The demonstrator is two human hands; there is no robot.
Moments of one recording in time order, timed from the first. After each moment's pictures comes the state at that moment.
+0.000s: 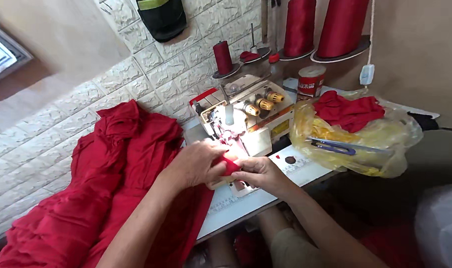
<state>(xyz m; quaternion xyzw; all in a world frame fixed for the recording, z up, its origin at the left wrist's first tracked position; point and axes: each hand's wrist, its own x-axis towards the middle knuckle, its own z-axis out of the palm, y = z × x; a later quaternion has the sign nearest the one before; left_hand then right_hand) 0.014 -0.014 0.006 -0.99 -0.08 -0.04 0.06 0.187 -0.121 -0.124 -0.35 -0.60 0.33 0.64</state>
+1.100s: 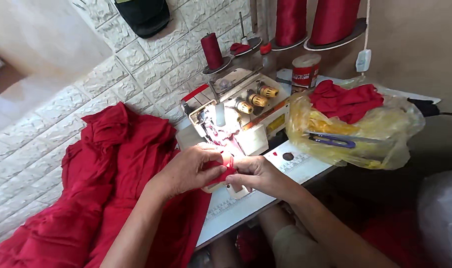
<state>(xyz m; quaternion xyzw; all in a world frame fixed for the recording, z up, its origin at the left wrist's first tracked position) 0.015 -0.007 0.009 -0.99 -0.08 -0.04 -0.08 0.191 -0.117 -0.123 -0.35 -0.62 0.35 0.61</state>
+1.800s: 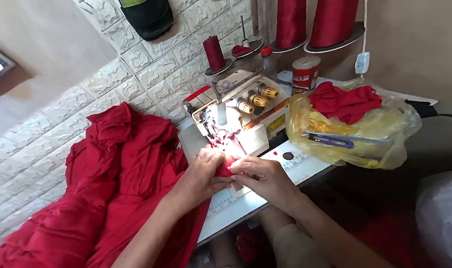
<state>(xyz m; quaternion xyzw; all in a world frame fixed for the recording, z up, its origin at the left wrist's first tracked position) 0.005 -0.028 -0.033 -0.99 -0.11 -0.12 -0.06 0.176 -0.135 -0.127 -0.47 -0.62 0.06 0.62</state>
